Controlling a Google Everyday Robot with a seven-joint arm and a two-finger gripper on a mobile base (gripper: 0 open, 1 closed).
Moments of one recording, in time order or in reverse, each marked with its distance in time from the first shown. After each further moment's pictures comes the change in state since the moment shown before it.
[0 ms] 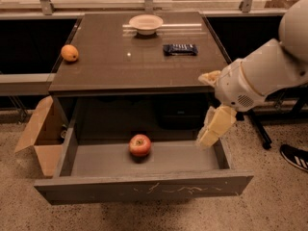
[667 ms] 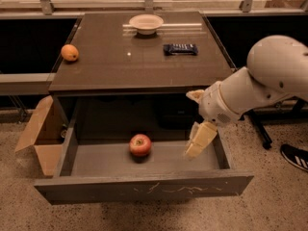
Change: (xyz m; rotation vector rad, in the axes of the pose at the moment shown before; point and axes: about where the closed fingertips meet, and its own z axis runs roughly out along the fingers) arm 0.024 0.000 0.066 -0.033 -0.008 0.003
